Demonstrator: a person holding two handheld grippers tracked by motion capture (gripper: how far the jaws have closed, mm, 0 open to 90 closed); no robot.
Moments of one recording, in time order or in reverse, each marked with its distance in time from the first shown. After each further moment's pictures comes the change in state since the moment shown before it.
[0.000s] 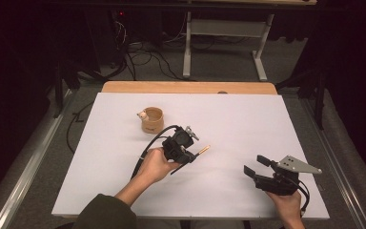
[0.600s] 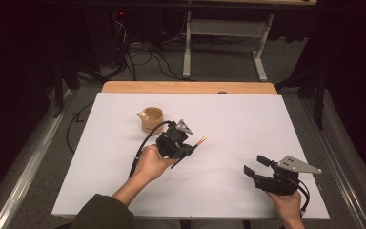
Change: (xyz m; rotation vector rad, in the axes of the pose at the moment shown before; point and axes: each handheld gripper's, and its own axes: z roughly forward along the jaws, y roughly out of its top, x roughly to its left) left arm 0.006 -0.005 -0.020 -0.158 0.042 -0.020; right arm 0.000 0.000 0.000 0.003 0.000 0.001
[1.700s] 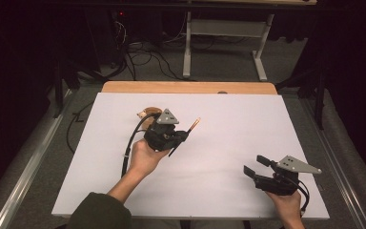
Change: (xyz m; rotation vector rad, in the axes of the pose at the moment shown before) left arm 0.016 -0.005 -0.033 -0.219 0.075 -0.021; right arm 0.001 0.000 0.000 0.002 -0.001 0.003
